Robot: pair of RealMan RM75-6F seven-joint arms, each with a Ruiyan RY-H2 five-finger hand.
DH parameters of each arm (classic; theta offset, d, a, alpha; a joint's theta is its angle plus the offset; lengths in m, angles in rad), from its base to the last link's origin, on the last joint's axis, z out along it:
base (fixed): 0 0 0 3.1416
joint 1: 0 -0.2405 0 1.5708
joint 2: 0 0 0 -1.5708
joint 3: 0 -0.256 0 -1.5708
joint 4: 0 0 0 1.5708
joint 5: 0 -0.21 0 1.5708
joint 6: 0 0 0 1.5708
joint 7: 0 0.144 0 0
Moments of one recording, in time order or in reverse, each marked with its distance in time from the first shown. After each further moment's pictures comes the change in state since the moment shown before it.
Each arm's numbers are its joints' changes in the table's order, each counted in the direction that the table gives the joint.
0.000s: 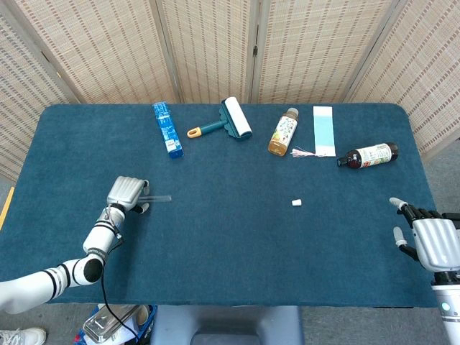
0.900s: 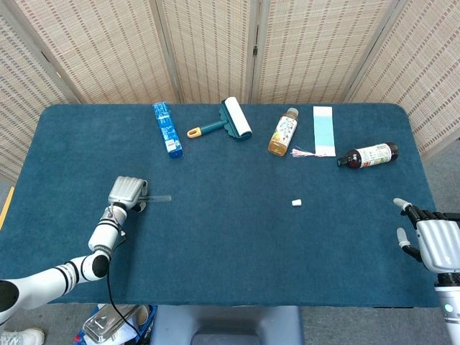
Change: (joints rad) left arm 0.028 -0.081 -0.024 -0.136 0.046 -0.016 -0.013; right arm 0.008 0.004 0.003 -0.003 -0.012 0.005 0.005
